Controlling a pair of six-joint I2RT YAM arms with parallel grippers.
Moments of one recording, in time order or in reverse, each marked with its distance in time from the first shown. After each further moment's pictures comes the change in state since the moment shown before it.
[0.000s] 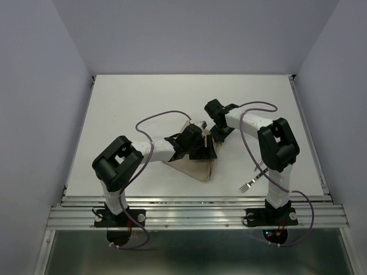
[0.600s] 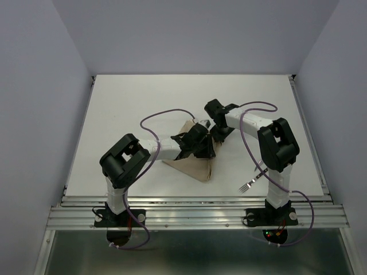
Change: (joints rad) left arm -0.045 0.073 0.085 -0.026 -0.093 0.000; right arm 0.000 0.001 0.001 -0.002 -0.001 -0.001
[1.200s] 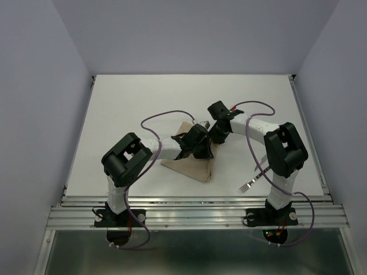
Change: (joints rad) left arm 0.008 0.026 0.001 -0.008 0.015 -0.008; right arm 0.000 -0.079 -0.127 0.205 -0.091 -0.176
